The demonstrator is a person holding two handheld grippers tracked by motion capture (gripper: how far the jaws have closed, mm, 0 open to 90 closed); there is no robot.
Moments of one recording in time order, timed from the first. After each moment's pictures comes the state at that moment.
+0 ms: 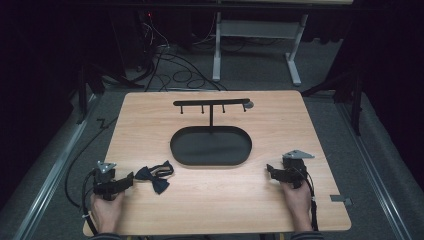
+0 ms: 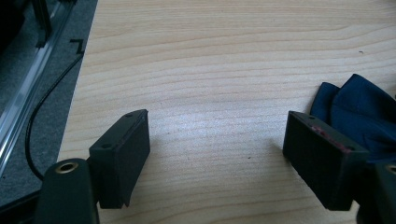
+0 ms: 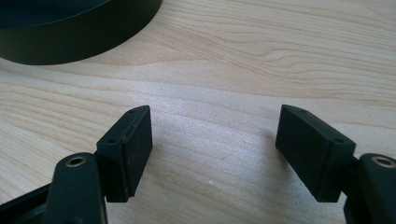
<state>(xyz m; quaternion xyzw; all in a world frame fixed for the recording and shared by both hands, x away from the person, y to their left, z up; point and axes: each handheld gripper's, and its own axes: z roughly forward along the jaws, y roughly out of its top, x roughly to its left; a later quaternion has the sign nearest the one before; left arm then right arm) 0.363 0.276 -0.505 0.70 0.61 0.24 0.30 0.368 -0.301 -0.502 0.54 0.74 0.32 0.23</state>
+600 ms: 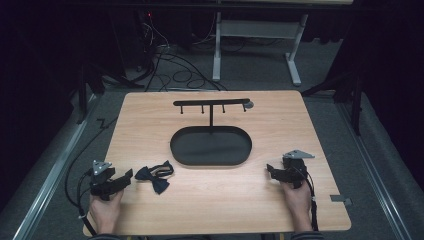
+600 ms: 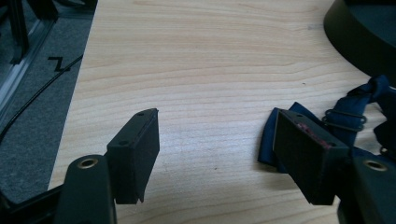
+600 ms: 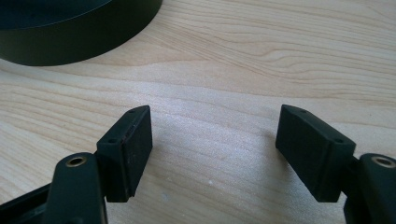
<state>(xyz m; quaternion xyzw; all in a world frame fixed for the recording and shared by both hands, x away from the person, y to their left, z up) 0.351 0.277 -0.485 0.68 0.59 0.23 0.36 0.368 -0.302 -0.502 0.54 0.74 0.32 0.22</state>
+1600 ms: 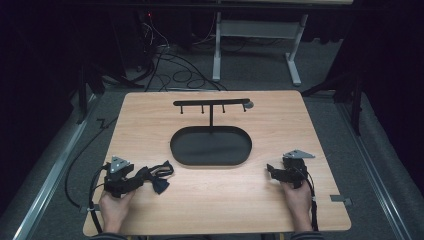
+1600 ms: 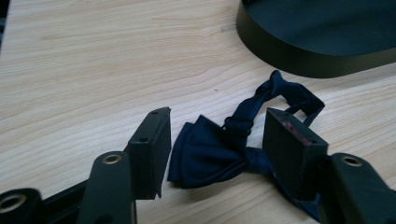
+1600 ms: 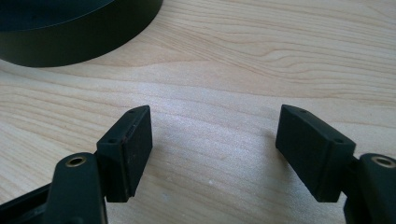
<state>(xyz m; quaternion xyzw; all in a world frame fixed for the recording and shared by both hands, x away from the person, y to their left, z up) 0.353 0.233 -0.465 0.76 0.50 0.21 0.37 0.368 -0.302 -0.502 0.54 0.74 0.33 0.22</state>
